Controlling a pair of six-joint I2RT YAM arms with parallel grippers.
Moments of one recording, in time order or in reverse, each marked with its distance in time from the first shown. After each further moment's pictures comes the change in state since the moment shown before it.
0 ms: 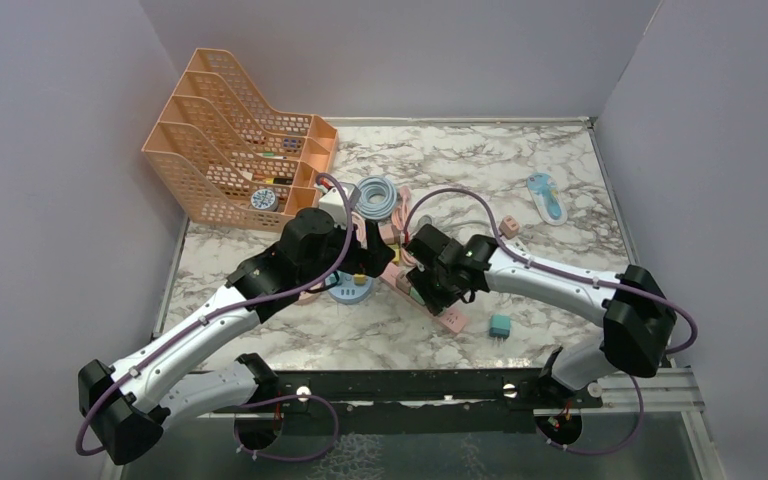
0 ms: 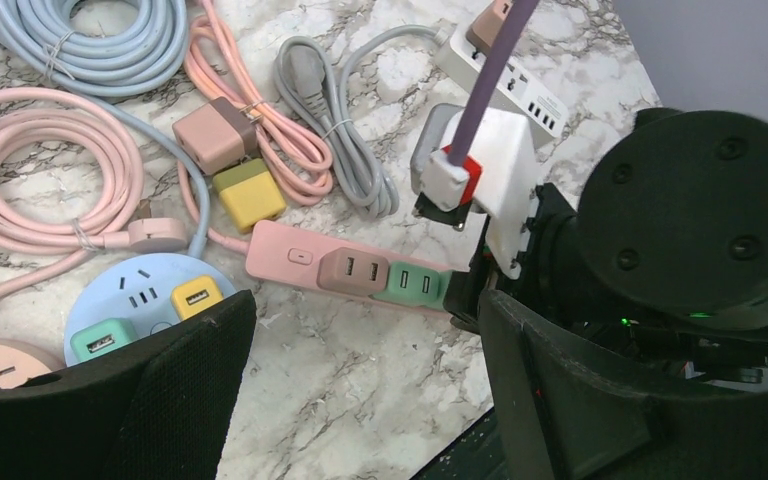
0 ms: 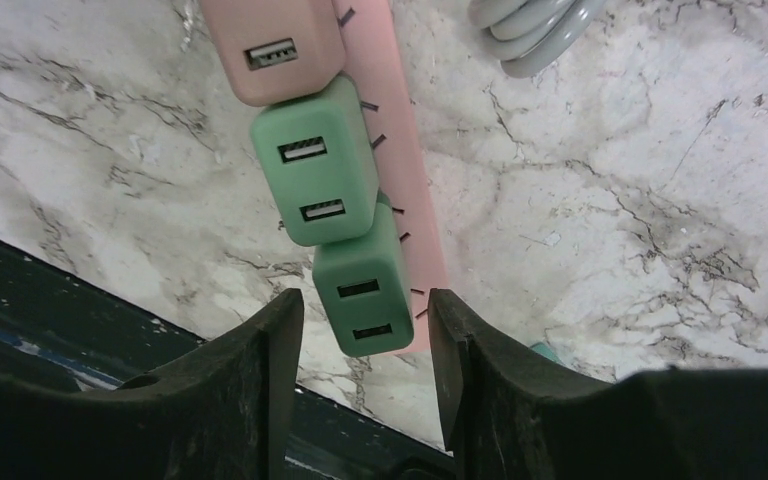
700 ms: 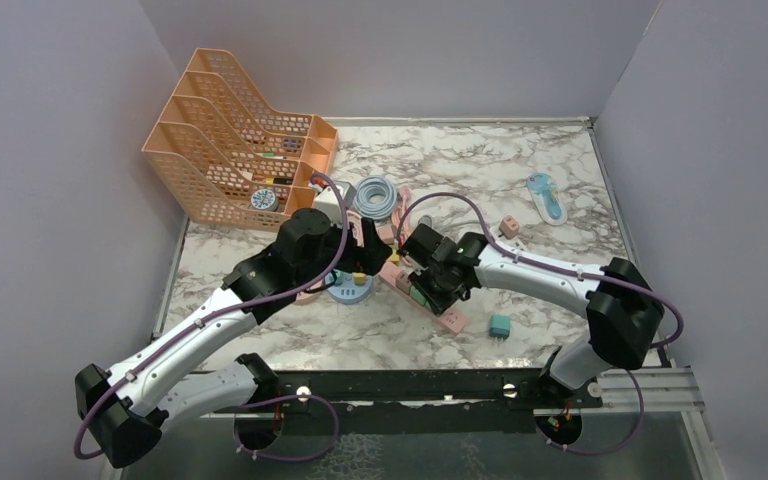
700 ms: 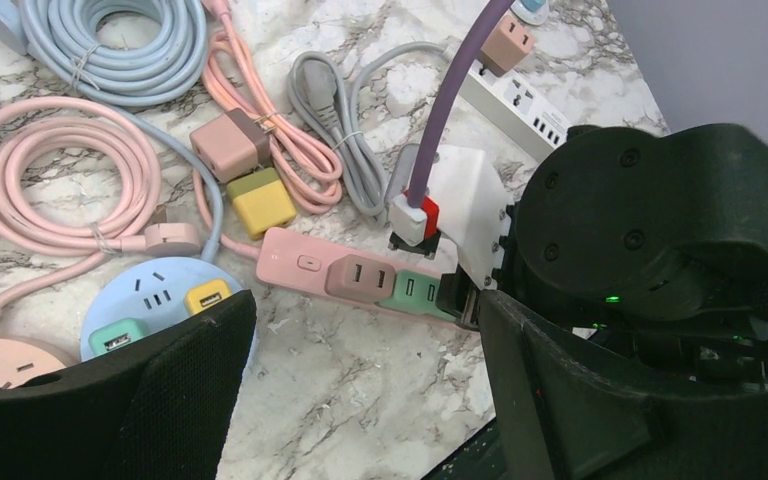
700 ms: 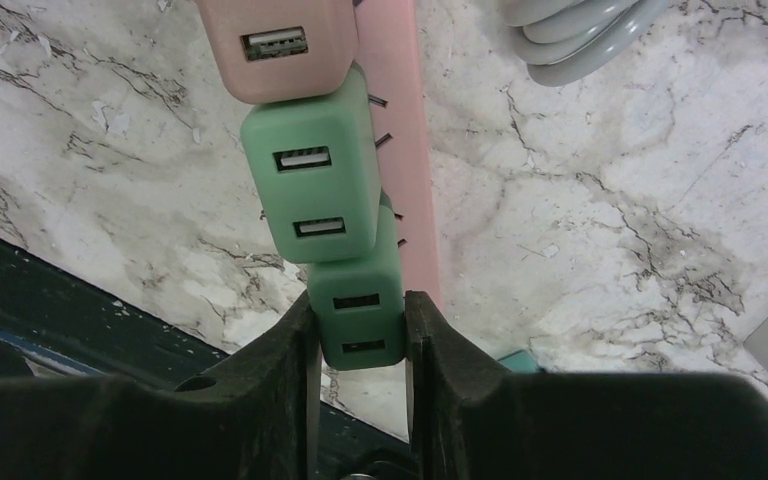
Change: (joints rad) left arm 0.006 -0.019 0.000 -0.002 -0.019 -0.009; right arm -0.016 0.098 0.015 -0.026 -0.045 -0.092
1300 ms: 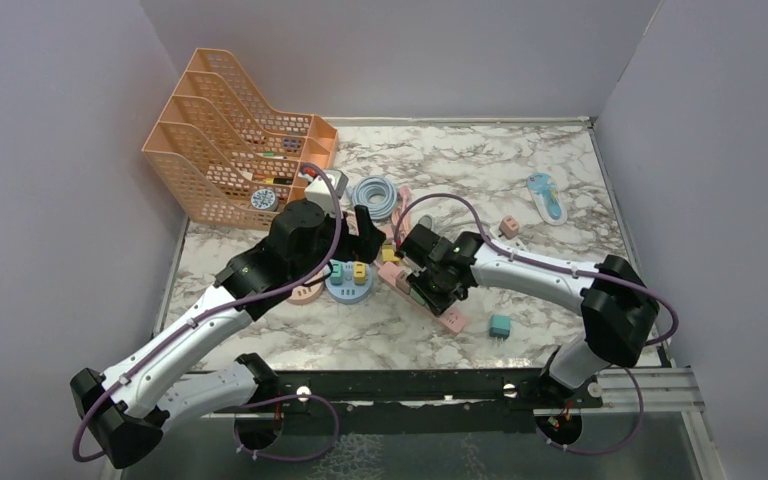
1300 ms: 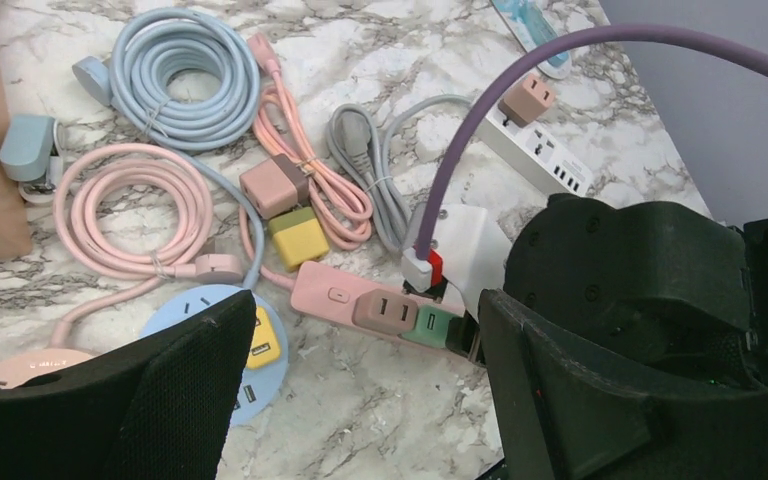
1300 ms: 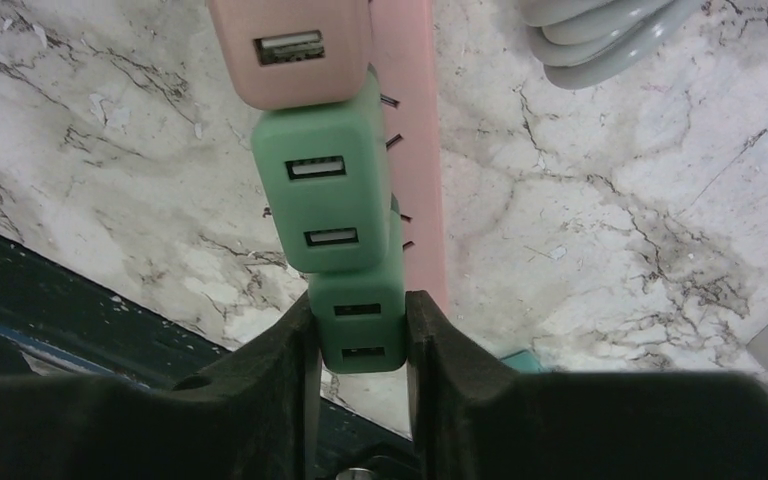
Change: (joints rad) left arm 0.013 0.002 0.068 -0.035 -0.082 0.033; right arm 0.000 0.047 0.035 -0.030 -0.023 -0.021
